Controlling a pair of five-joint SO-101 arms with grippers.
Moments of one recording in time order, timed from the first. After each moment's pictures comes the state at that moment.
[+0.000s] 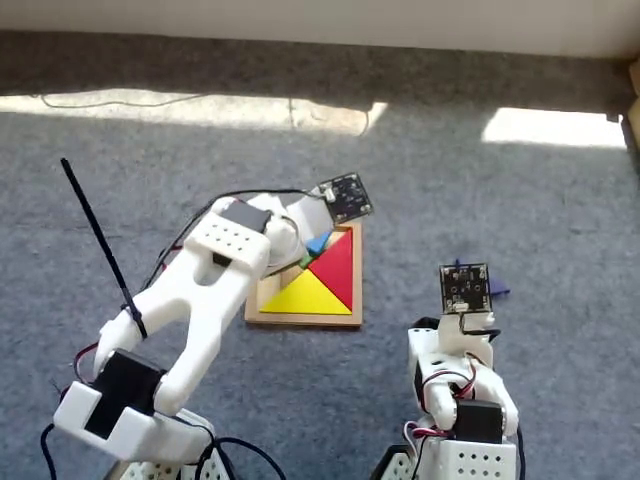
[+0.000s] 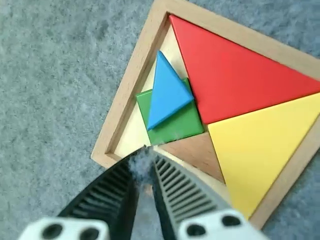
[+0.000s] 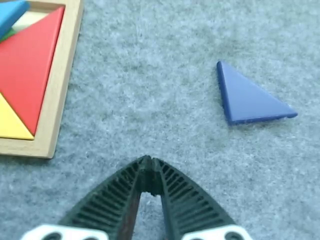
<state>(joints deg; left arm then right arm) 17.0 -2.7 29.8 50.0 -37.6 -2.5 -104.3 95.9 63.8 10.4</state>
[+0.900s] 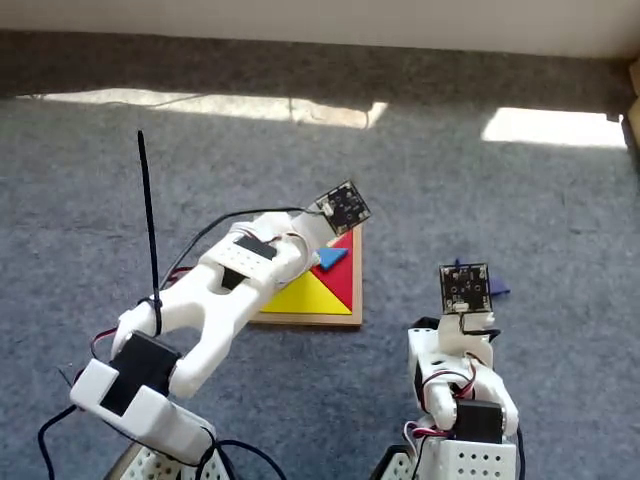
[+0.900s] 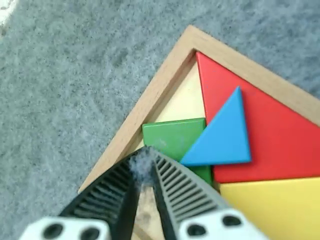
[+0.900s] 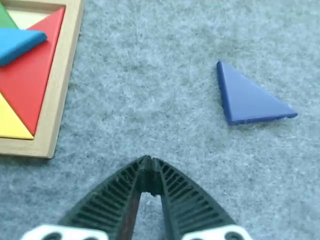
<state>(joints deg) 18.9 3.8 41.5 21.1 -27.9 -2.5 -104.3 95.9 63.8 10.4</state>
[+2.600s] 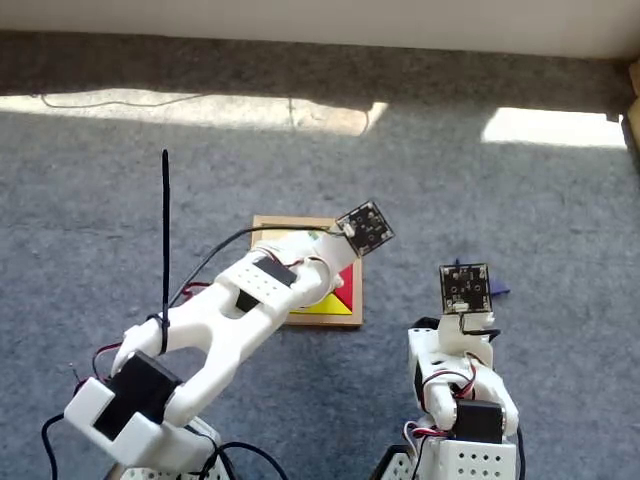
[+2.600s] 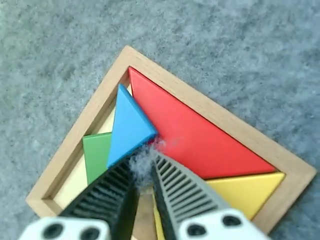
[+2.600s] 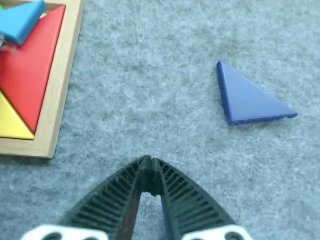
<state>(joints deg) 26.9 -1.8 46.4 21.7 -20.0 -2.5 -104.3 95.9 63.8 10.4</state>
